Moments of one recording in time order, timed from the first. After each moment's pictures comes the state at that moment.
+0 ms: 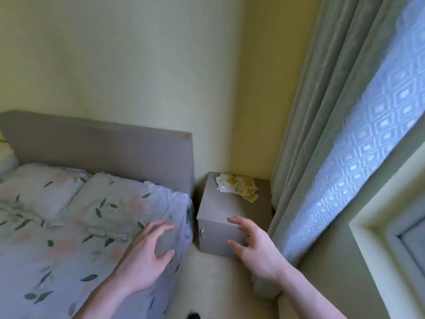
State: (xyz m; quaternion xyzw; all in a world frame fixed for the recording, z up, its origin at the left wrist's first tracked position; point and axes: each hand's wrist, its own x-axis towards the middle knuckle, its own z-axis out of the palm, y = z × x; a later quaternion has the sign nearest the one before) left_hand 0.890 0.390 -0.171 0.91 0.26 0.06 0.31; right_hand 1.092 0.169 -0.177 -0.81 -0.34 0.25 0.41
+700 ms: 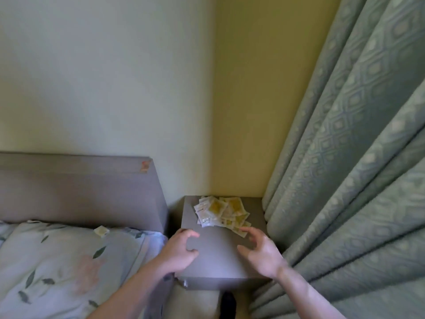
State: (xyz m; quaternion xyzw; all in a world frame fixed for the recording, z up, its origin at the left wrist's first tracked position) left_hand 1.297 0.570 -0.291 0.88 0.22 -0.15 0.40; right_hand 1.409 0.321 -0.262 -0.86 -0.16 0.30 0.38
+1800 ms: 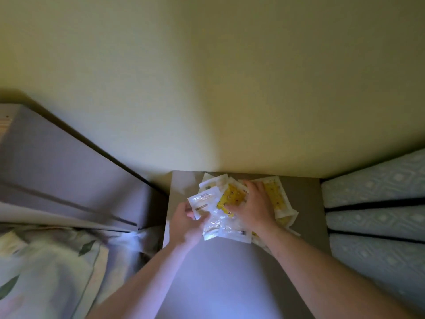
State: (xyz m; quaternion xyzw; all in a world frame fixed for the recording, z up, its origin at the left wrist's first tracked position) left_hand 1.550 0.673 -0.650 0.69 0.49 -0.05 0.52; right_hand 1.682 0.535 -0.633 -0.92 -0.11 0.27 0.24
